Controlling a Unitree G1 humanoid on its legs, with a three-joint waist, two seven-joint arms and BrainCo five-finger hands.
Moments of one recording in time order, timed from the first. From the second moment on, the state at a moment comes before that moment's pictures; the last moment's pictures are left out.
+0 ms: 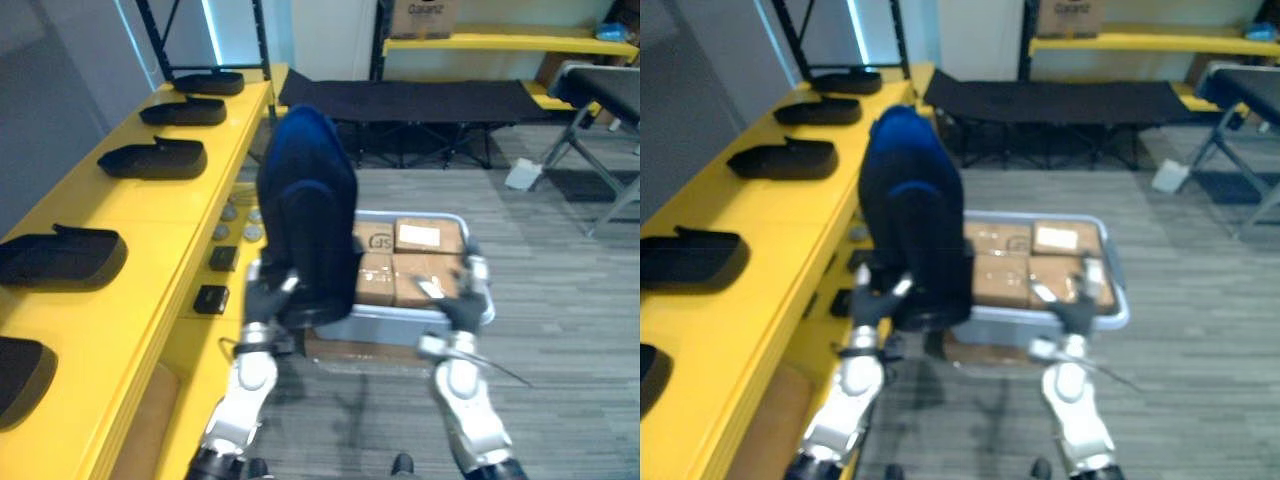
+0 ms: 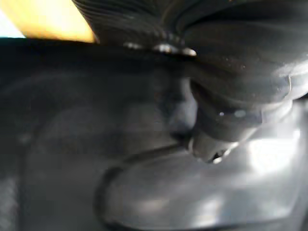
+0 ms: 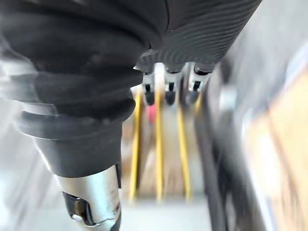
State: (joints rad) left arm 0.09 0.13 -0.07 -0.04 0.20 -0.17 0.57; right arm 0.17 -0.19 -0.04 -0.01 0.23 -0.26 -0.51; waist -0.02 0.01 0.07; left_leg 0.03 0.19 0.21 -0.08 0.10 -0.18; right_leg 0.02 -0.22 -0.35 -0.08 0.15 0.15
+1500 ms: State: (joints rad) left arm 0.42 -0.03 0.51 -0.50 -0.09 -0.37 0.52; right arm -0.09 -0.12 0.31 0.20 0.22 -0.37 -0.11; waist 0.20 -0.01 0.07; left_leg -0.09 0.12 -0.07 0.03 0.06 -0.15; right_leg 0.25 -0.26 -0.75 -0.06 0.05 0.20
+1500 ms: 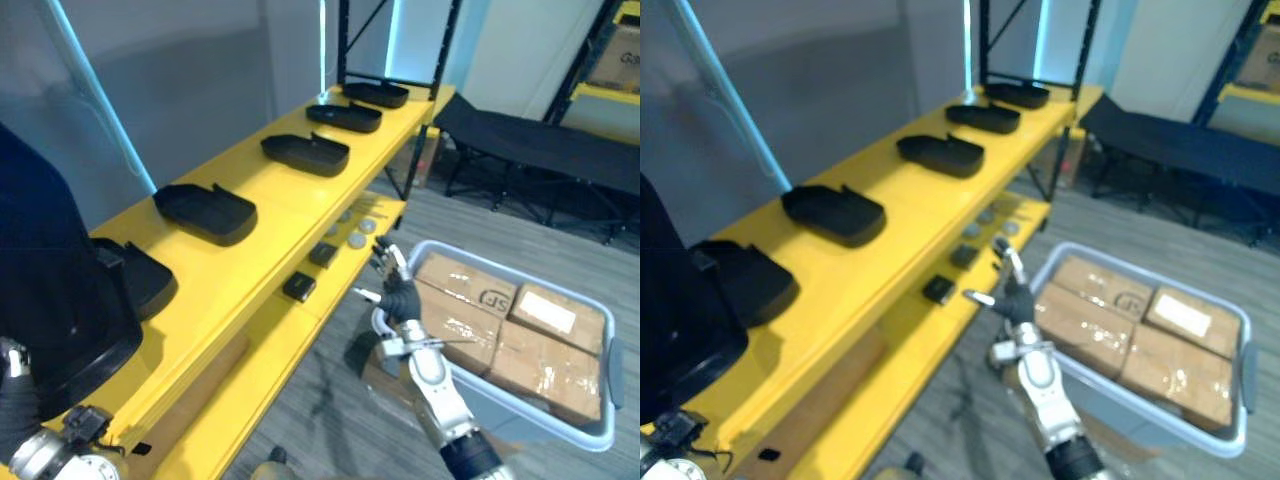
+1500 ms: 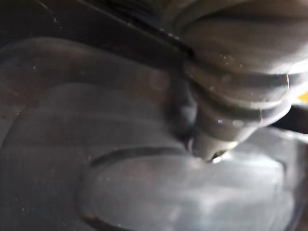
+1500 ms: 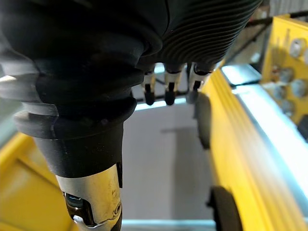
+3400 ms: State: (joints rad) left arm 0.17 0.03 0.30 -0.42 -0.25 -0.38 0.28; right arm -0.17 -0.26 0.02 -0.08 0.31 -0.45 0.15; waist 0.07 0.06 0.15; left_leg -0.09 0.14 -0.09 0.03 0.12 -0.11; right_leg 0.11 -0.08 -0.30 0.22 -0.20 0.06
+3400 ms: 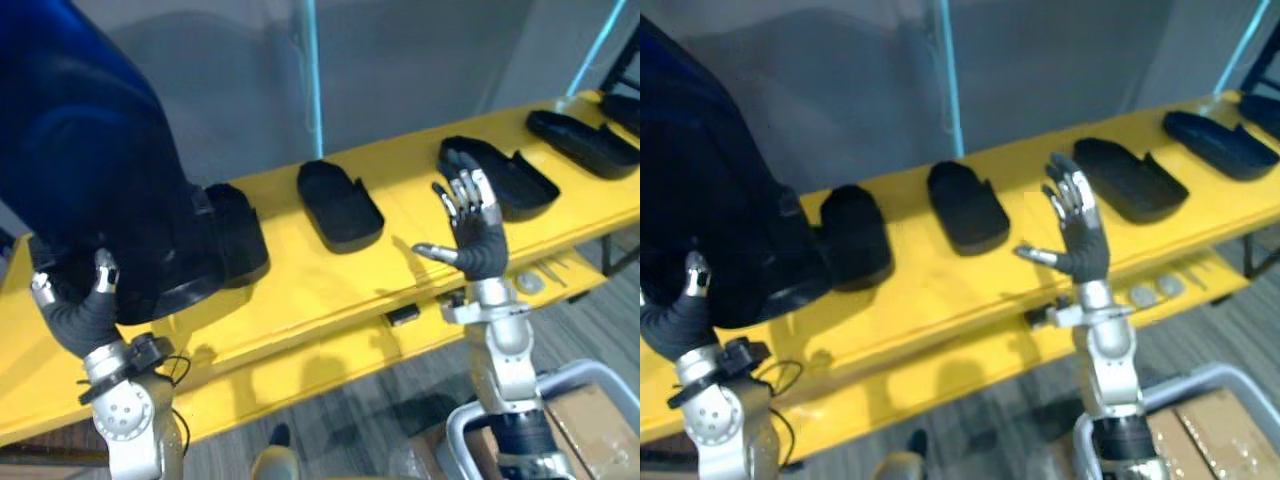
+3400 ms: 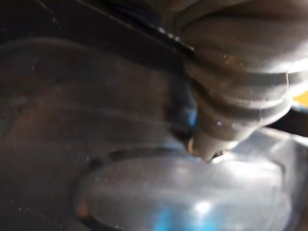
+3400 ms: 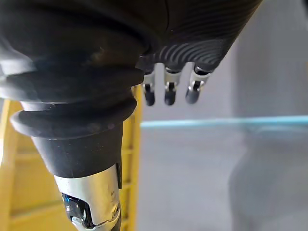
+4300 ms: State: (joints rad) left arm 0.36 -0.04 0.28 -0.35 -0.36 -0.38 0.20; right arm -0.13 -0.16 0.04 0.10 0.35 -0.47 0.12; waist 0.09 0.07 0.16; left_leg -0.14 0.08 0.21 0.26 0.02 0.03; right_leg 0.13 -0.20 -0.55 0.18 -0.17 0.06
